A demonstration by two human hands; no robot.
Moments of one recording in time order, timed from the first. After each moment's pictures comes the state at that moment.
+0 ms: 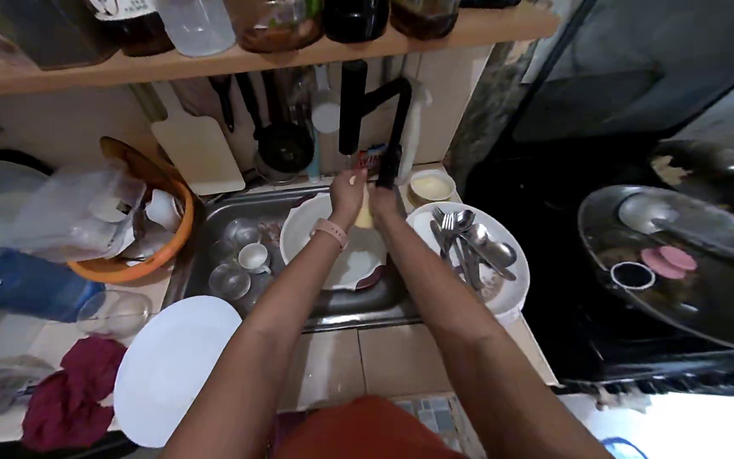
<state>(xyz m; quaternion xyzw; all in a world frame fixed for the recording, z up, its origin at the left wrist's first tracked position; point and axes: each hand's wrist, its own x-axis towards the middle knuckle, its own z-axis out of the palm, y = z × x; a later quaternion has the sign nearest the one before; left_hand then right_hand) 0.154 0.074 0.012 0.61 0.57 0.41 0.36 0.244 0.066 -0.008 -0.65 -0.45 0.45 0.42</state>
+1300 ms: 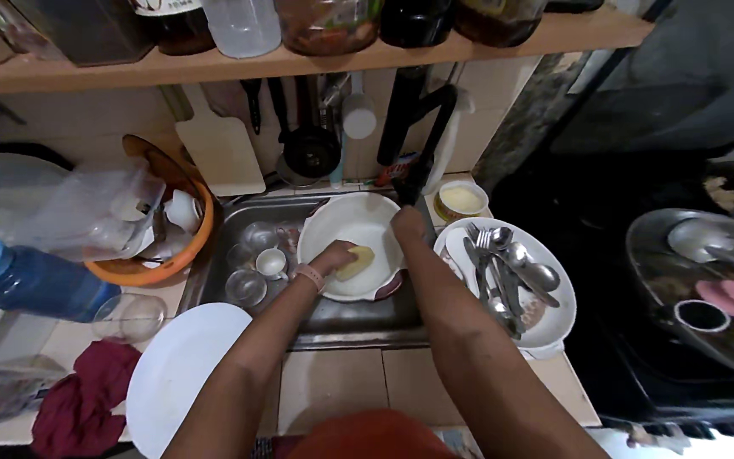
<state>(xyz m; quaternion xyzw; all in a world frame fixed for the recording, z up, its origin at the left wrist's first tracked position) 0.062 0.053 -0.082 0.59 0.59 0.13 0.54 0.228 0.088 -0.025 -0.82 -0.50 0.28 0.09</state>
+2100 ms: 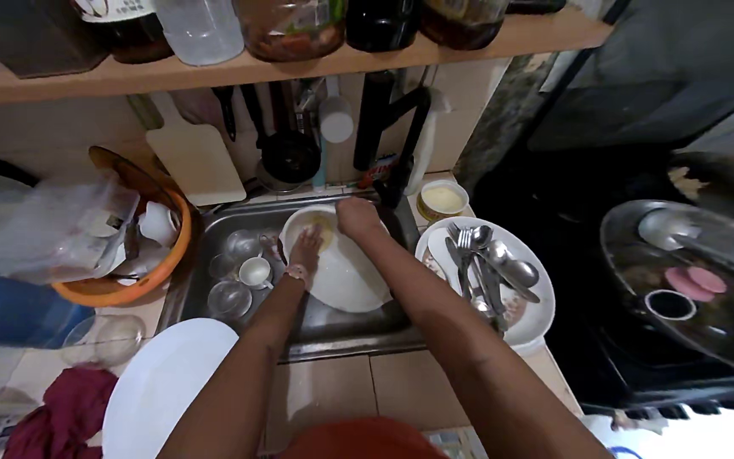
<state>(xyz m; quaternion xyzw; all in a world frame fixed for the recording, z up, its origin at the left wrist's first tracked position) 0.030 0.096 -0.155 0.81 0.57 -0.13 0.07 0.183 0.075 0.031 -0.61 -0.77 0.18 0.00</state>
